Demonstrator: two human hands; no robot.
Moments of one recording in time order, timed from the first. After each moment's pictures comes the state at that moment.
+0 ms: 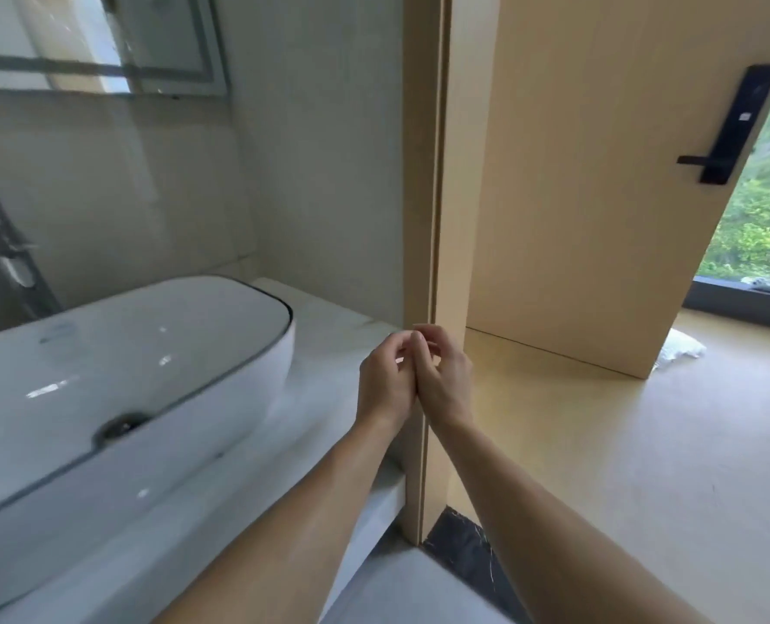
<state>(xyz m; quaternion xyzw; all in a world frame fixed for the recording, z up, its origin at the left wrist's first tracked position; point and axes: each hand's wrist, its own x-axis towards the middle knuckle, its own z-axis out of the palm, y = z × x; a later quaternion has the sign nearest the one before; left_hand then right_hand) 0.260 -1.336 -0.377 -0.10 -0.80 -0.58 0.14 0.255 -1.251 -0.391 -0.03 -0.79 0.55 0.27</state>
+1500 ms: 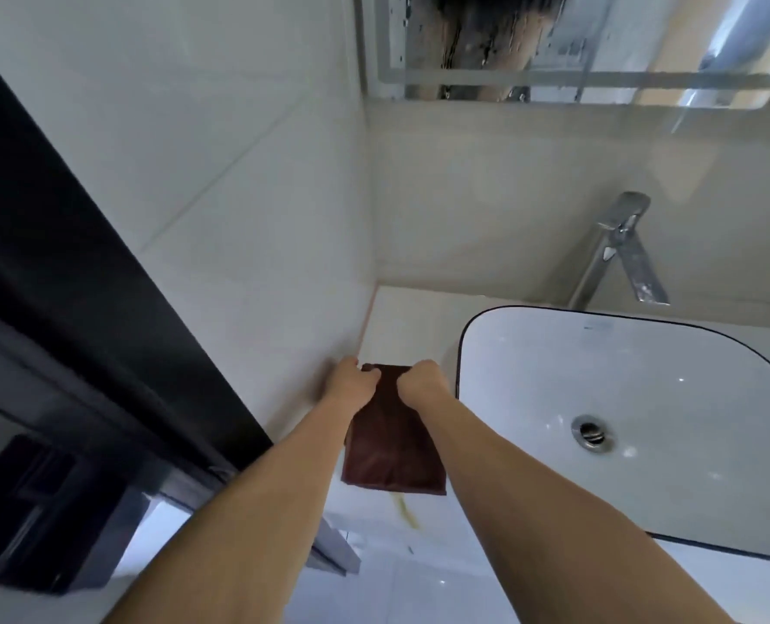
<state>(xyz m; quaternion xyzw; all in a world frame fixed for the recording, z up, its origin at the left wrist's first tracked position) 0.514 -1.853 -0.275 0.59 -0.66 -0.46 0.08 0.418 -1.792 -0.265 0.26 -0.87 0.21 -0.37</state>
